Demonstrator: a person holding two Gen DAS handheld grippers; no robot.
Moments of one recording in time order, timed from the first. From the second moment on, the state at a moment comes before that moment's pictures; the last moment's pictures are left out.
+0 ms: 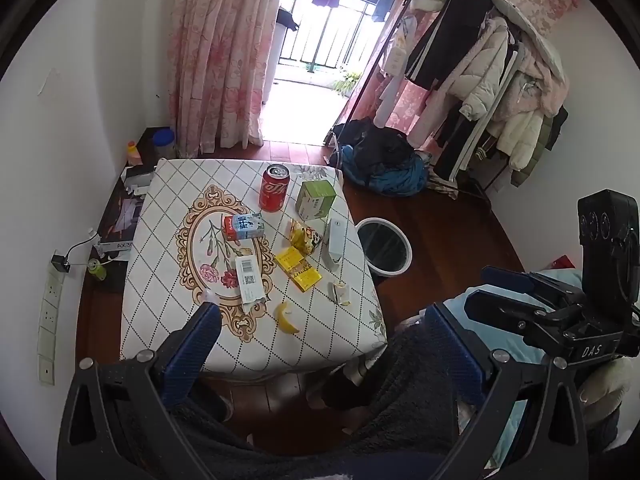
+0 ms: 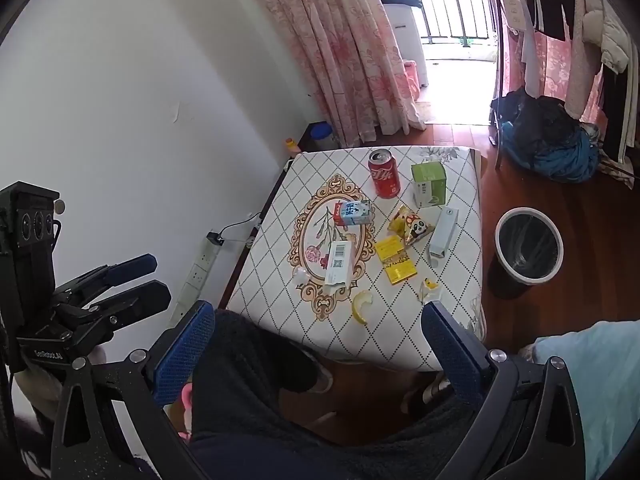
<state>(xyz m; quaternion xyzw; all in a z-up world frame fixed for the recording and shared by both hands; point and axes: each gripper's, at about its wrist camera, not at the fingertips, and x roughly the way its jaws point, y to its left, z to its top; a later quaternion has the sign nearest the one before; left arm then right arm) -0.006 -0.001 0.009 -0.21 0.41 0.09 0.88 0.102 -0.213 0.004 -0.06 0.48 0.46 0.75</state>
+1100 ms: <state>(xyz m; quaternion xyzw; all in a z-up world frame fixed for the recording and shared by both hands) -0.007 -0.002 0.009 -0.22 0.41 0.09 0.88 0.103 -0.212 0.005 -0.07 0.48 0.46 0.75</state>
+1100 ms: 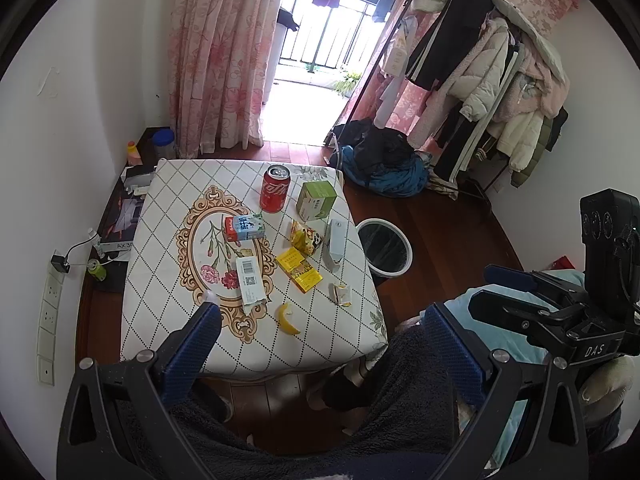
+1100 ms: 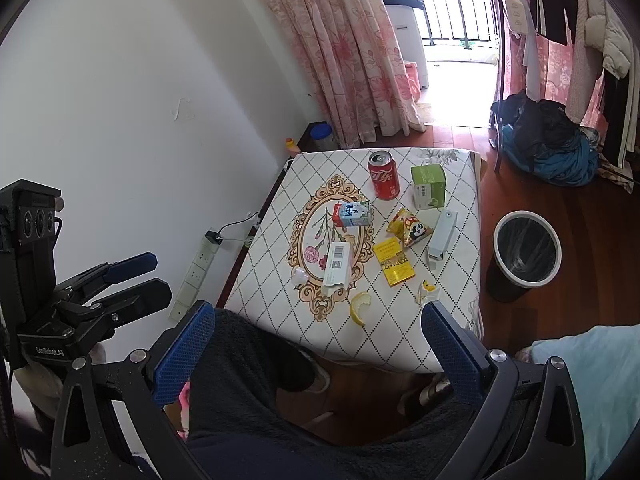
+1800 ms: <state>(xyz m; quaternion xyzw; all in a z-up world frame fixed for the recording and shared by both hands) -0.007 -0.004 0.008 -0.22 0.41 0.09 0.88 0.105 -0.213 0.006 -0.06 0.48 0.46 0.75</state>
